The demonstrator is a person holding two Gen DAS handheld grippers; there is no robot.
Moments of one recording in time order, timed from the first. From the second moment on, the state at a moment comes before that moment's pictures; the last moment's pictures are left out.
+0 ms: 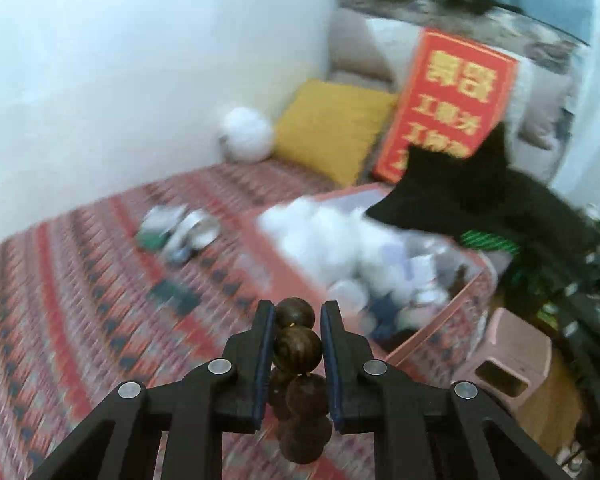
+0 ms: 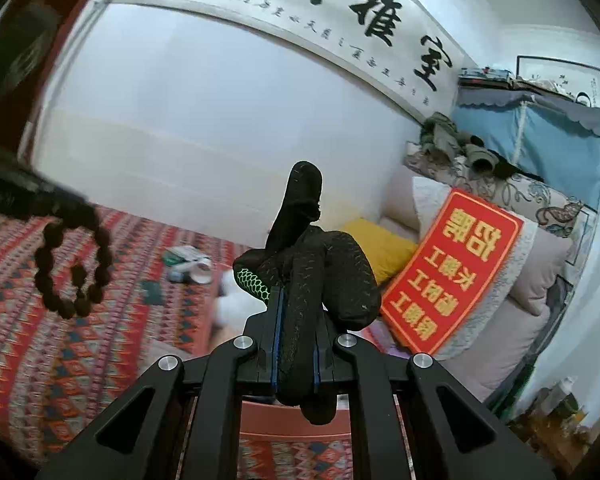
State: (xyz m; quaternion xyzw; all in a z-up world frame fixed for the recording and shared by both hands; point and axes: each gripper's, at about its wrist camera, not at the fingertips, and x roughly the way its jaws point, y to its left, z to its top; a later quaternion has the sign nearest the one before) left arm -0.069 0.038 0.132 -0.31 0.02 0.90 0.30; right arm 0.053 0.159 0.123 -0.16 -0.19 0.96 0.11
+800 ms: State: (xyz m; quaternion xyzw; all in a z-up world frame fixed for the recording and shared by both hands) left arm -0.193 0.108 0.052 -0.39 0.00 0.89 0.23; right arm -0.054 0.273 0.016 -0.36 -0.06 0.93 0.05
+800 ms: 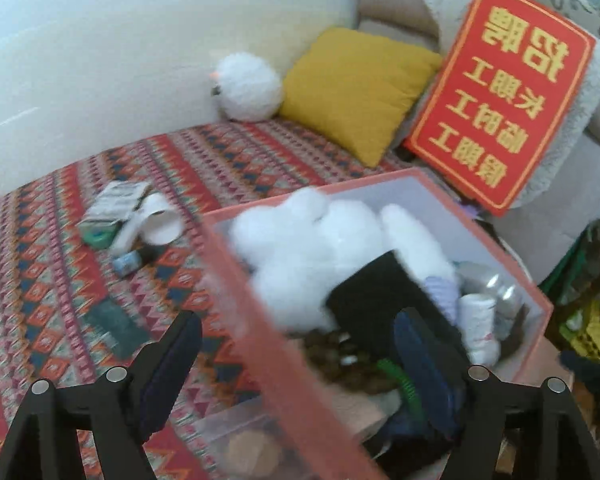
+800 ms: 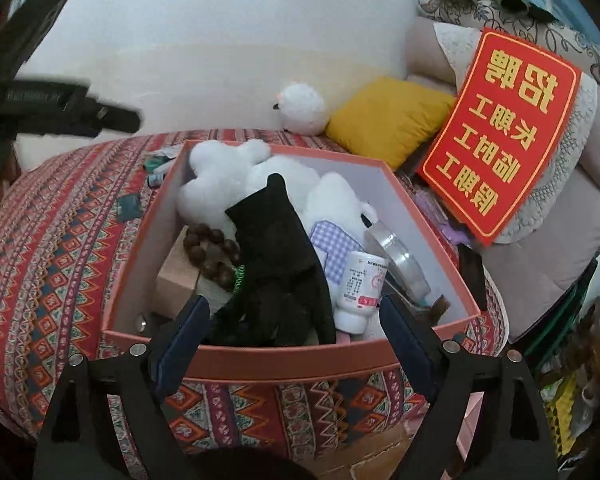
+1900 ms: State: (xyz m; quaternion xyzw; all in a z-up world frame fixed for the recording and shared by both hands) left arm -0.297 0.014 -0.103 -0.48 -0.09 0.87 0.11; right arm -0.445 0.135 0.013 -0.52 0.16 0.83 -0.05
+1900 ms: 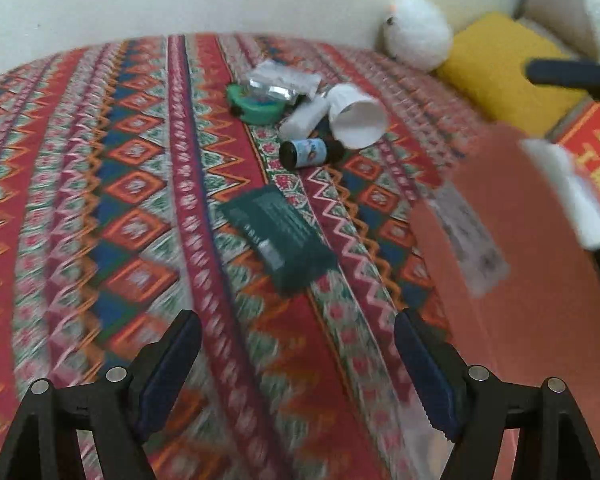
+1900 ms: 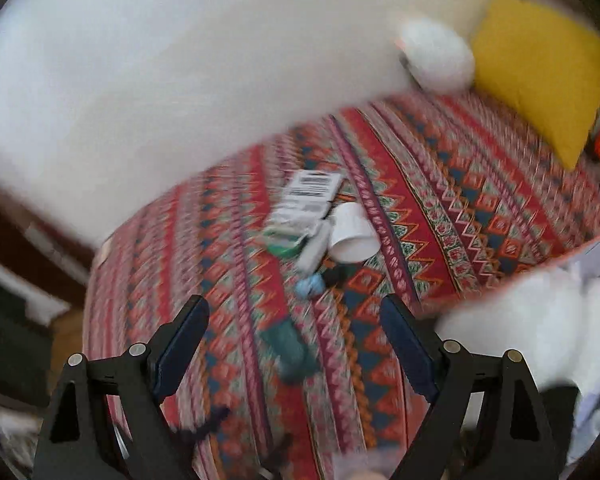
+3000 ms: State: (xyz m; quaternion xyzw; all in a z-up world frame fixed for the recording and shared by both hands) left arm -0.105 -0.090 -0.024 -0.35 -0.10 0.93 0.07; right arm -0.200 0.114 -0.026 -0.53 0.20 0.81 -0.16
